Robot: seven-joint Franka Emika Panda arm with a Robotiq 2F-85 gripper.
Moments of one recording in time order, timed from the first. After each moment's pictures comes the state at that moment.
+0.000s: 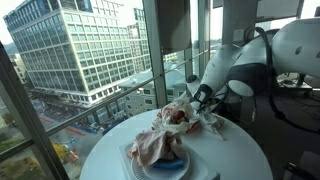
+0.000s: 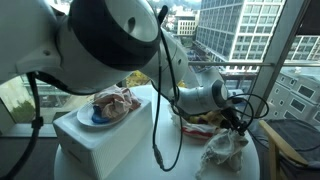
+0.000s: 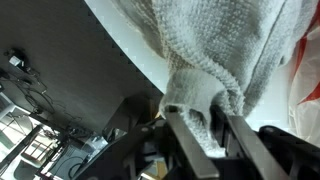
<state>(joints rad) 0.09 1.29 -0.61 -1.18 -0.06 2.60 0.67</state>
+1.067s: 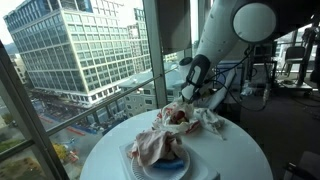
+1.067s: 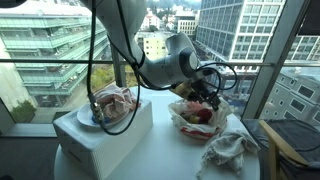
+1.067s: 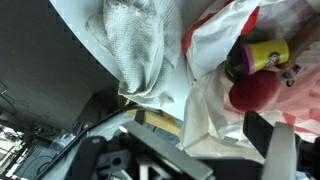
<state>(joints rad) 0.40 0.82 -0.64 -1.76 -0.08 2.77 0.68</state>
